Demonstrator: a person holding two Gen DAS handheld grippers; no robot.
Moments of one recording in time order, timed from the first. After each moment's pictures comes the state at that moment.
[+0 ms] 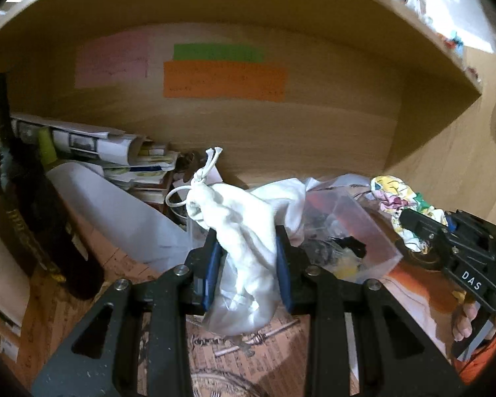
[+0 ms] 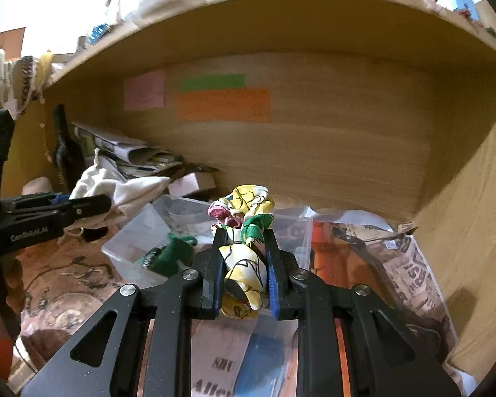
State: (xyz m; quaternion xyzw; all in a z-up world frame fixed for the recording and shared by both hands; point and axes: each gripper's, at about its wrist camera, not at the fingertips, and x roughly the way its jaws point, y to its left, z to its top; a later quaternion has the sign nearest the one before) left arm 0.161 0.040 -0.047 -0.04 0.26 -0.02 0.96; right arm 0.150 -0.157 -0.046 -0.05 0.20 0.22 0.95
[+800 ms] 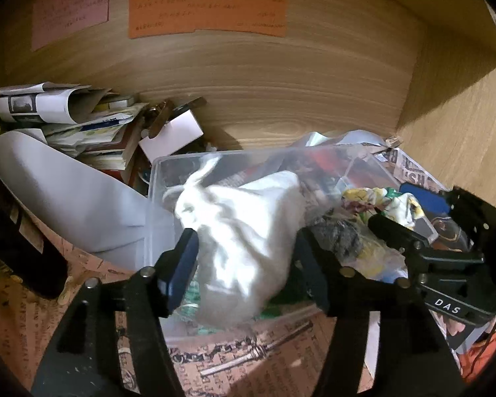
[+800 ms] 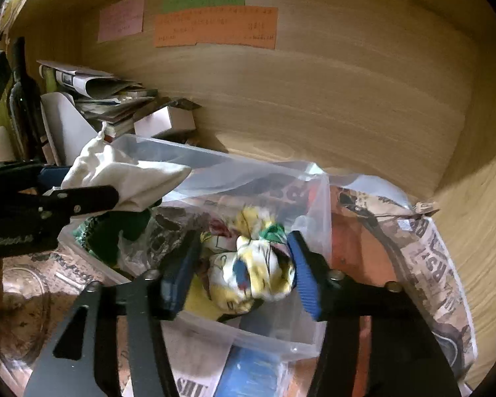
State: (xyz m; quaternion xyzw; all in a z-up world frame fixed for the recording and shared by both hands) left arm 0.221 0.028 -0.094 -0.03 0.34 -0.04 0.94; right arm 0.211 -0.133 -0.095 -0.11 0.28 0.19 0.93
